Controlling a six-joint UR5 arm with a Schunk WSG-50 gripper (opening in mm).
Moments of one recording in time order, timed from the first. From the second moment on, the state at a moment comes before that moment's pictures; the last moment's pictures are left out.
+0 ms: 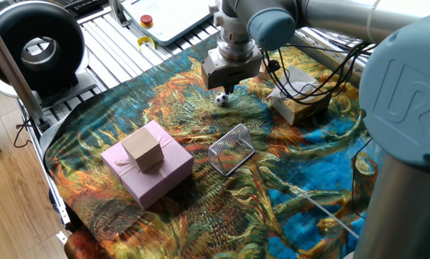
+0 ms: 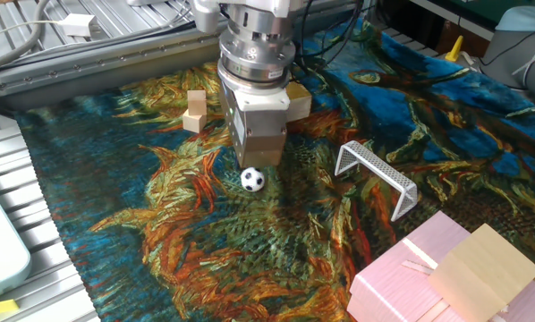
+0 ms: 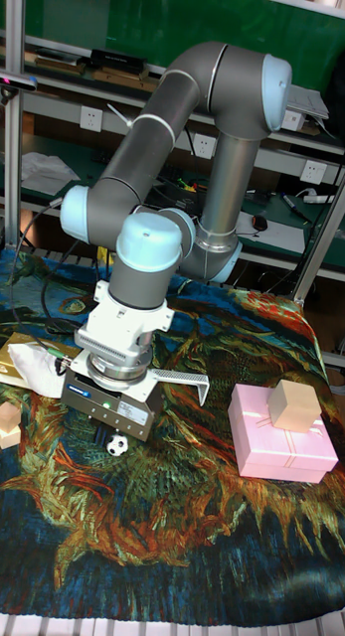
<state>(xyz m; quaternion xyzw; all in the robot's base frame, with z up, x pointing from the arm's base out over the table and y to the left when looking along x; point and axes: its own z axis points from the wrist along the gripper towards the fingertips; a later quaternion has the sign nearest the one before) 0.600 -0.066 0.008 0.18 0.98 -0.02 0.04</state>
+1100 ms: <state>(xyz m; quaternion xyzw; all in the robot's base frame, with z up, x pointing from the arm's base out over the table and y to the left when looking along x) 0.600 -0.038 0.010 0.20 0.98 -0.03 0.04</state>
